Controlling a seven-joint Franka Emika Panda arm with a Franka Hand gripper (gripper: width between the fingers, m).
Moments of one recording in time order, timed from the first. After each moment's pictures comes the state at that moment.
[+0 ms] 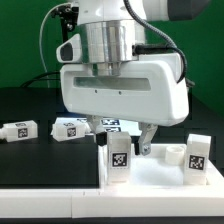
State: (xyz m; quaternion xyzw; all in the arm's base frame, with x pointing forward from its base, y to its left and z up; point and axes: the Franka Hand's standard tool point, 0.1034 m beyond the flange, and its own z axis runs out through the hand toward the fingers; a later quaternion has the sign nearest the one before) arm 0.634 0.001 0.076 -0.92 0.39 -0.04 0.06
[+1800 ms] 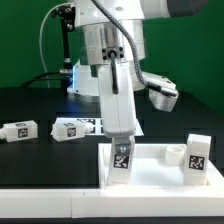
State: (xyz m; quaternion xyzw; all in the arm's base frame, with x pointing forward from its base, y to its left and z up) arm 0.636 0.004 0.076 -0.68 0.73 0.01 0.08
